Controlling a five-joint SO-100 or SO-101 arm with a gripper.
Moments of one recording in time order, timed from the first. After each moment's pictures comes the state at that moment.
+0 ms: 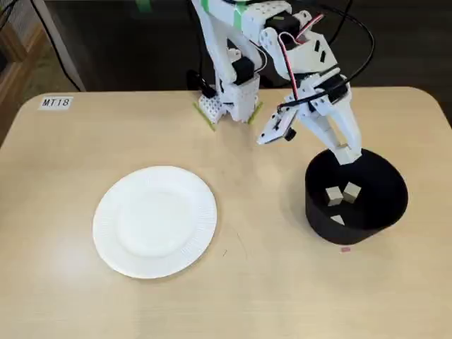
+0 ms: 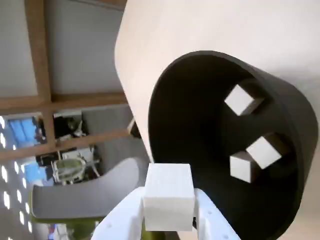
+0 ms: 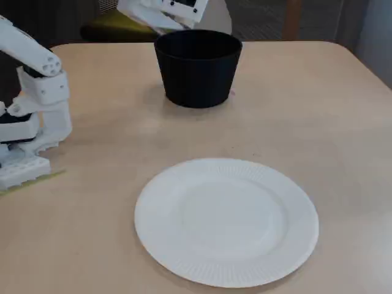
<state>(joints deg) -37.9 133.6 130.6 36.8 -10.4</state>
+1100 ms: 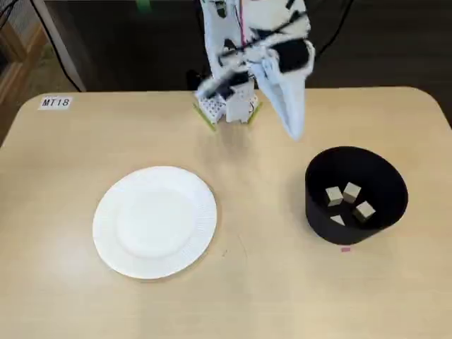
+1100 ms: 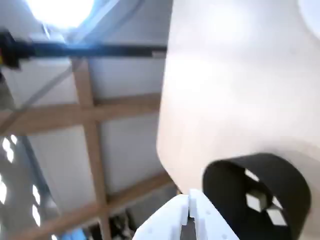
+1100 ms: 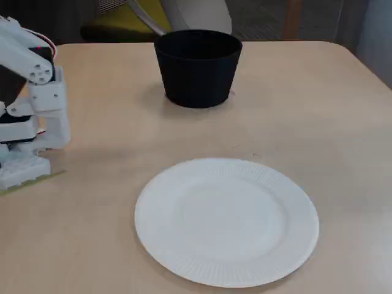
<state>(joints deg) -6.4 142.7 96.9 75.6 -4.8</state>
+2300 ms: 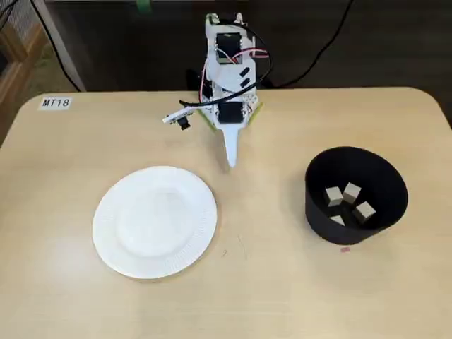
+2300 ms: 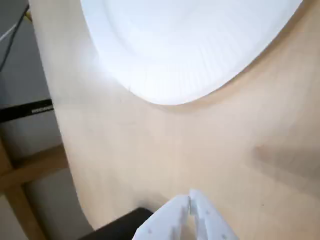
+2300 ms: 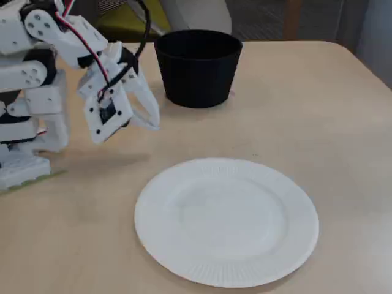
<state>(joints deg) -0.9 186.2 170.0 64.1 -3.6</state>
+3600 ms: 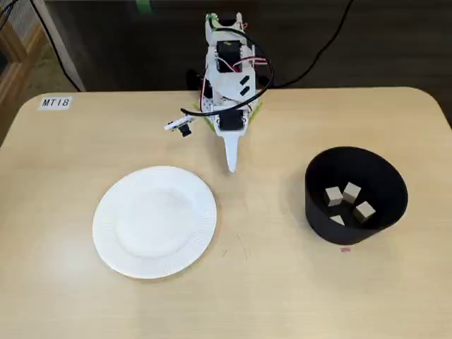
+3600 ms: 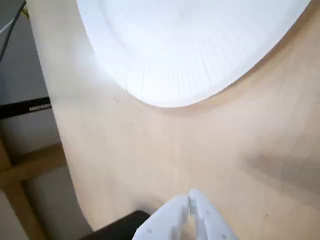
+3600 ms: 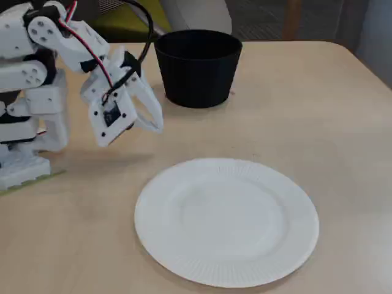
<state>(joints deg) -1.0 186.2 171.4 60.7 -4.2</state>
